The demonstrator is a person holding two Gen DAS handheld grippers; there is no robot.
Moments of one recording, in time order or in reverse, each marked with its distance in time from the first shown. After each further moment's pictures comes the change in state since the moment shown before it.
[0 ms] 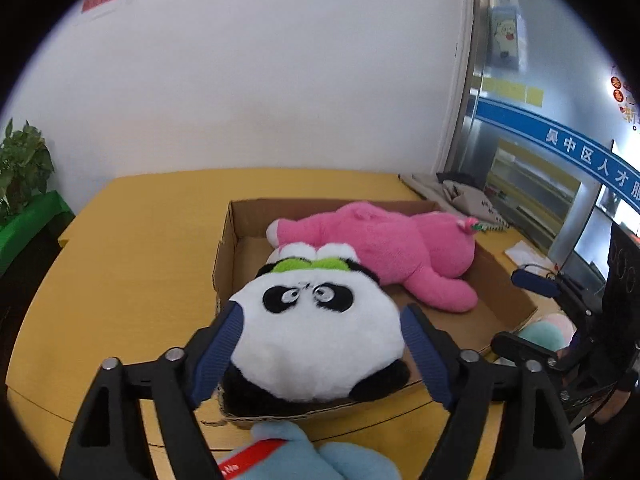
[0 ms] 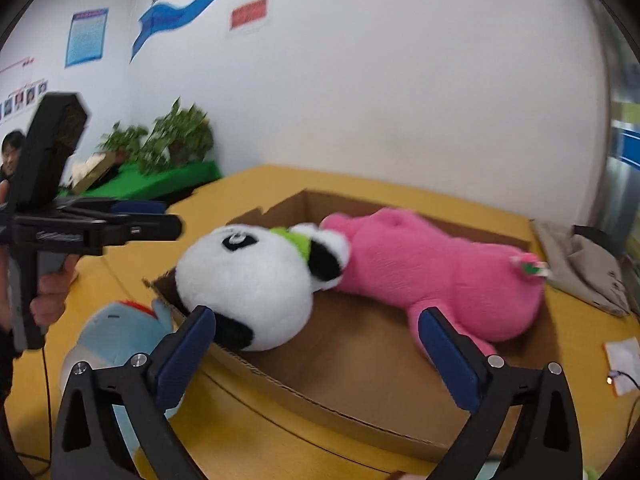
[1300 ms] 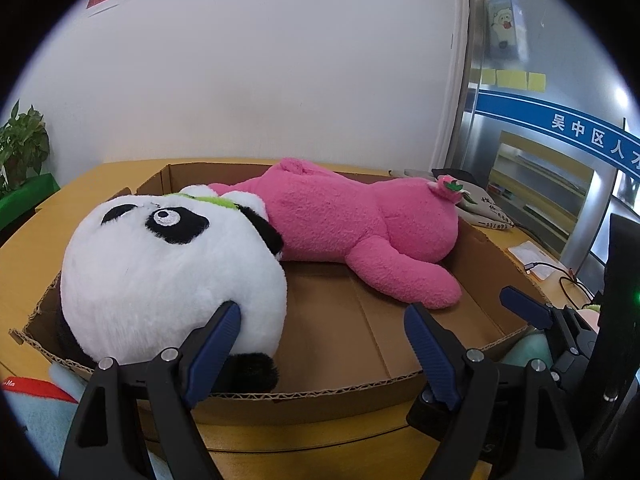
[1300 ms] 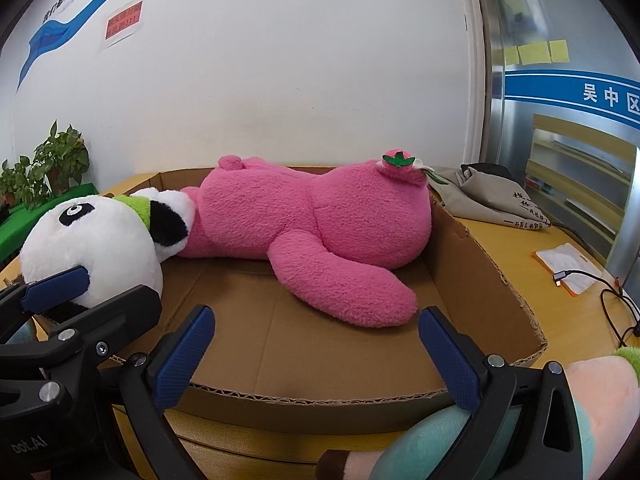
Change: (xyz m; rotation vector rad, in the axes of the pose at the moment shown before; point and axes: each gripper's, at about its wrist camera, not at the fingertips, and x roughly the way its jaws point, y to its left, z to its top) left arm 0.084 -0.083 -0.055 -0.035 -0.032 0.020; right arm 0.043 -0.048 -0.066 0.165 0.023 -0.375
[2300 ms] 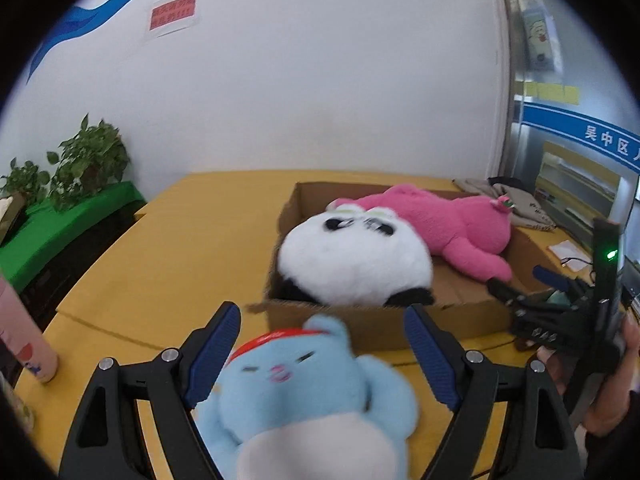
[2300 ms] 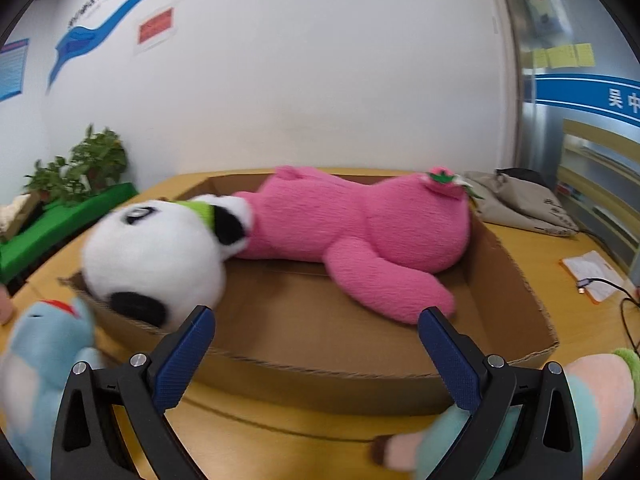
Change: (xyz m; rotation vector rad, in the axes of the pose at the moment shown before) left arm -0.132 0.085 -0.006 -0.023 0.018 0.255; right arm -0.032 0.026 0.006 -0.025 0.002 0.199
